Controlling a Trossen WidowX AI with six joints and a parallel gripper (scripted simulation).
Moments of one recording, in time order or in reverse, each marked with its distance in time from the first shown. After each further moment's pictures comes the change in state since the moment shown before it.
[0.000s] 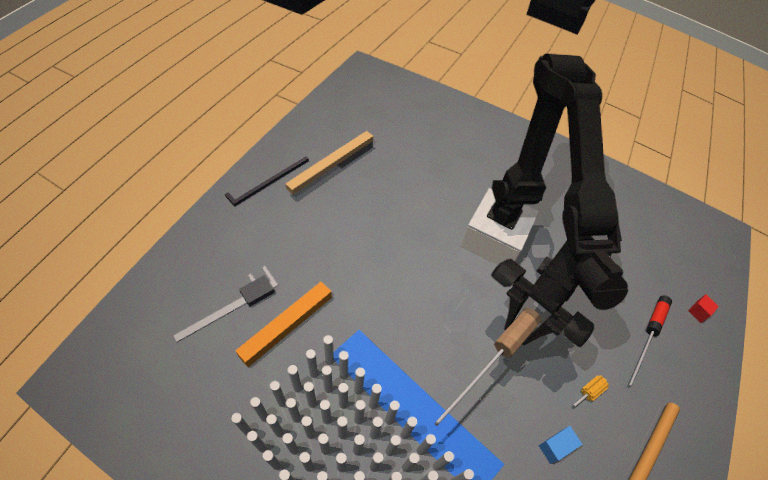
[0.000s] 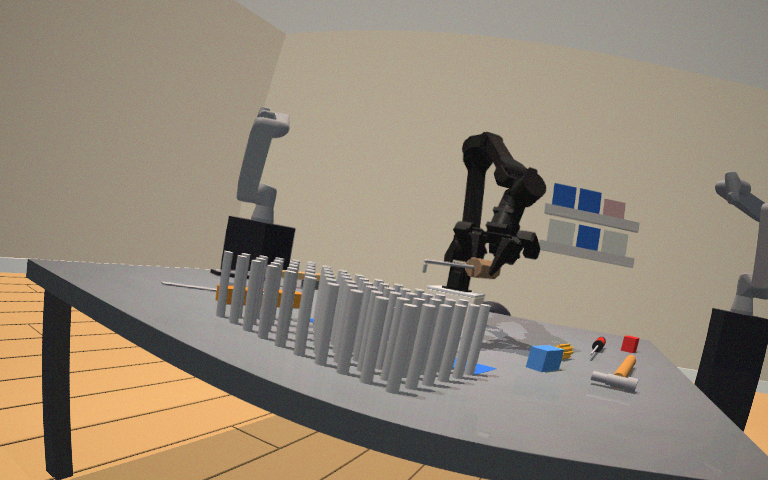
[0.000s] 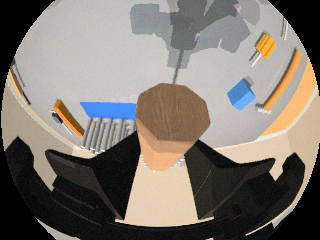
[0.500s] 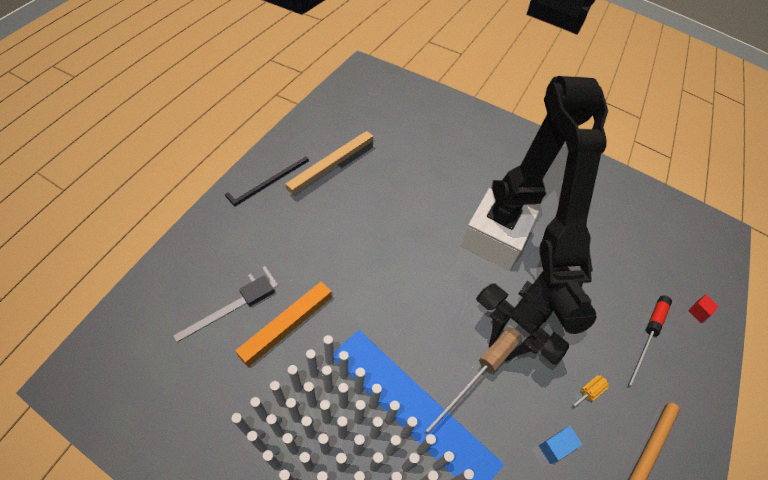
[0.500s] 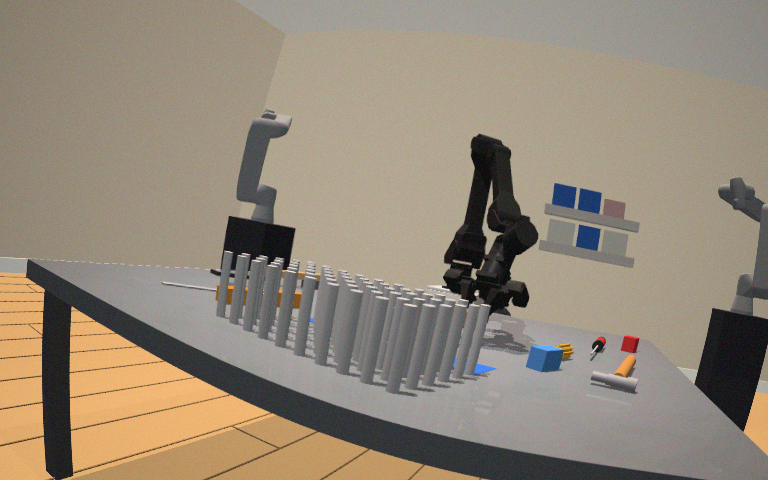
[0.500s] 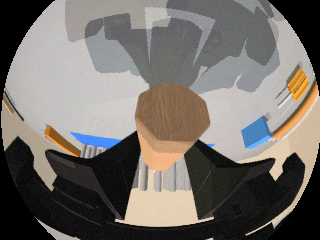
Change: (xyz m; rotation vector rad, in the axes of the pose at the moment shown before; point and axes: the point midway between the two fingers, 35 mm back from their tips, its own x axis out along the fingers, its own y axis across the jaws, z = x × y) arm 0.081 0.007 0.059 -0.005 -0.003 0.004
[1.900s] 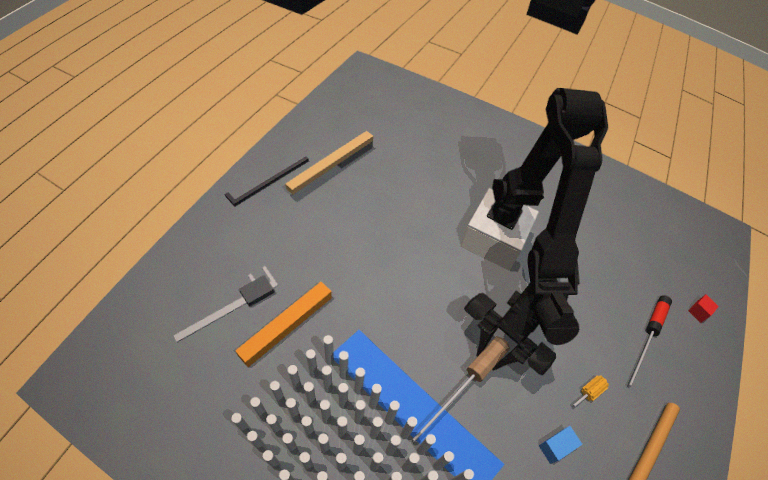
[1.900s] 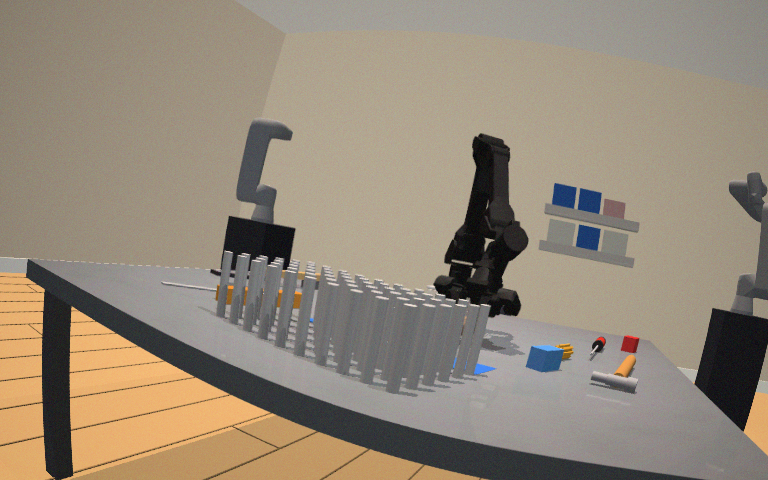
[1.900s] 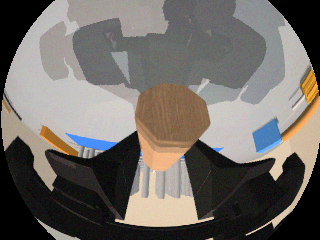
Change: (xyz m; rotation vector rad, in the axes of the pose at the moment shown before) arm 0.027 0.007 -0.010 -0.006 0.002 0.011
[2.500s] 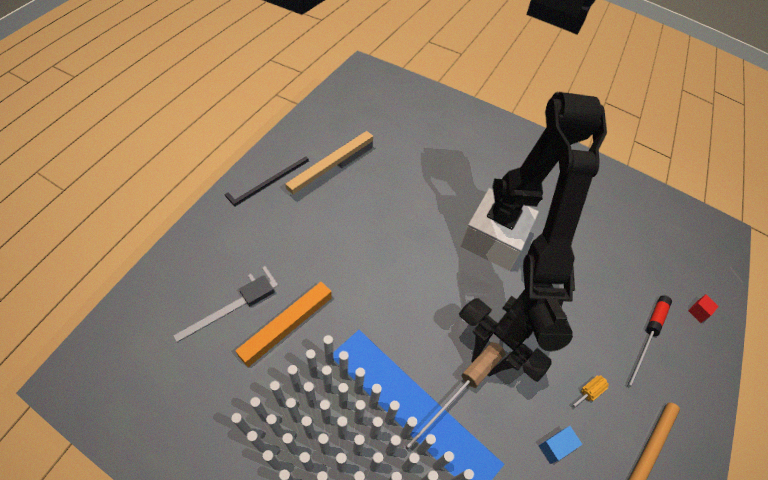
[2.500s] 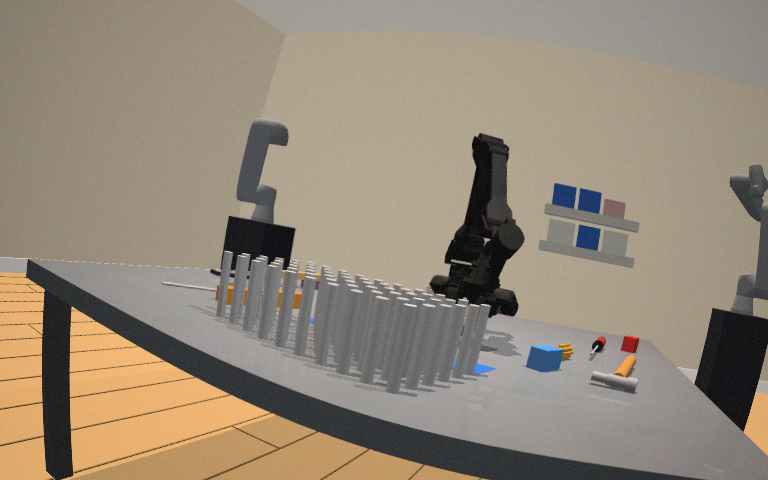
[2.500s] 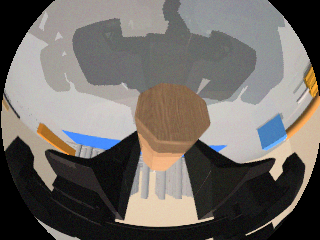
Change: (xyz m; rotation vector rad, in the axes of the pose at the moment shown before) arm 0.009 0.000 -0.014 0.000 0.001 0.000
